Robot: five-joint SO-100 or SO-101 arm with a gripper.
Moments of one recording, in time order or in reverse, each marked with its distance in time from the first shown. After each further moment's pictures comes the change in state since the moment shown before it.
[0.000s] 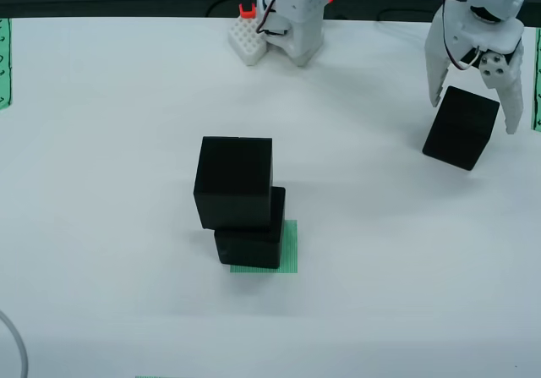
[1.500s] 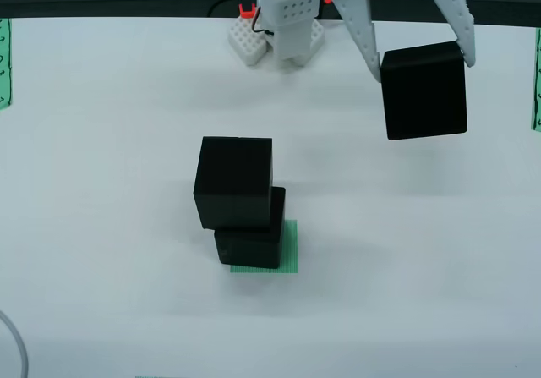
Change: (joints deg) arm 30.8 43.5 11.7 -6.2 -52.3
